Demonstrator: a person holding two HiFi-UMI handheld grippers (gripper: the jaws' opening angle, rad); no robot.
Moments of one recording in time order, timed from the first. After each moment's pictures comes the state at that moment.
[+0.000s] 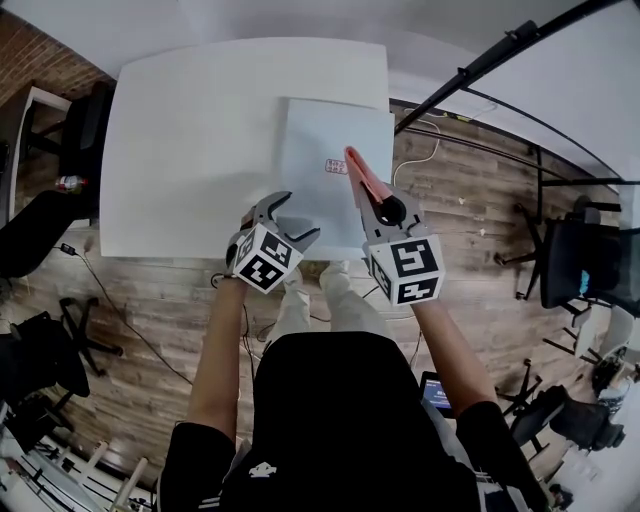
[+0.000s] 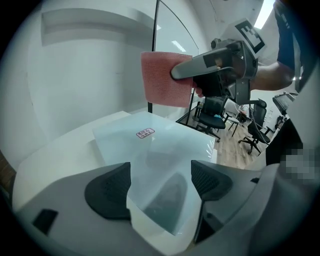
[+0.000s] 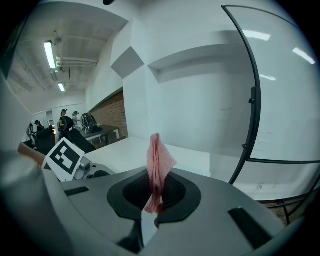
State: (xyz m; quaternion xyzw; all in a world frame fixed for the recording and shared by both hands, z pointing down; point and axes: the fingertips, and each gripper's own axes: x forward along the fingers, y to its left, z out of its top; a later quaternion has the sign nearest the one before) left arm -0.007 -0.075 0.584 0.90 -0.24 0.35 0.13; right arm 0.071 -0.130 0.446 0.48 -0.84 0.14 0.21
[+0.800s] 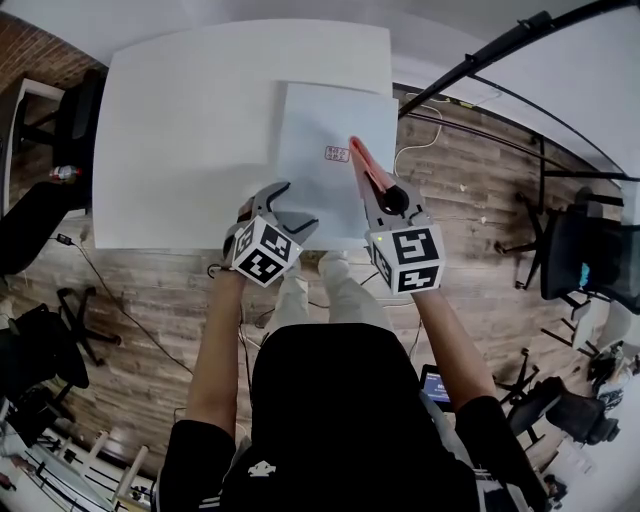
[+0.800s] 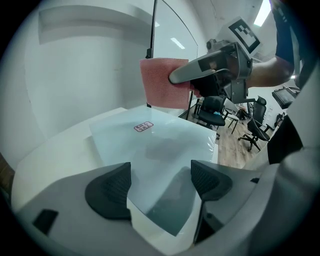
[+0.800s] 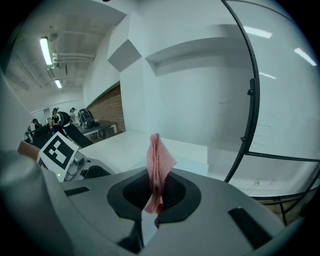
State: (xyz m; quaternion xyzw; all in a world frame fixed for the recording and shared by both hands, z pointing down) left arm -0.006 -0.073 0.603 0.89 -0.24 0.37 0.12; right arm 0.083 -0.136 0.476 0.48 -0.83 0.15 0.24
